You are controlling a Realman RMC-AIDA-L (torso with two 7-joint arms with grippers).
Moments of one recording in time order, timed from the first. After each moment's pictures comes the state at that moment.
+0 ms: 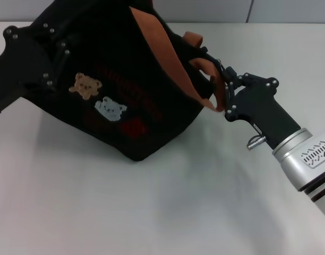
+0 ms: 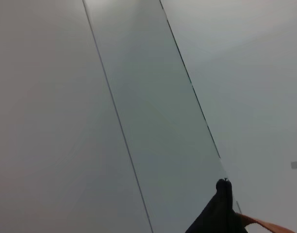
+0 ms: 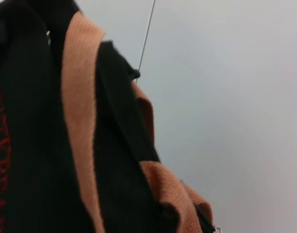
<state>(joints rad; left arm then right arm) -0.36 -2.06 0.76 0.53 1.34 1.68 -0.63 0.49 2.09 0.17 0.38 -1.92 -1.22 -0.22</state>
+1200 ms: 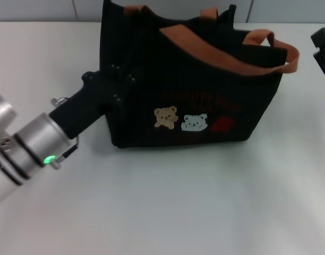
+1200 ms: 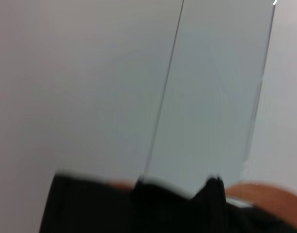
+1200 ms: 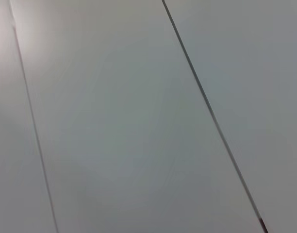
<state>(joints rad) -0.57 -2.08 0.66 -0.06 1.36 1.47 -0.62 0.39 2.08 0.26 0.09 -1.94 -1.67 0.58</state>
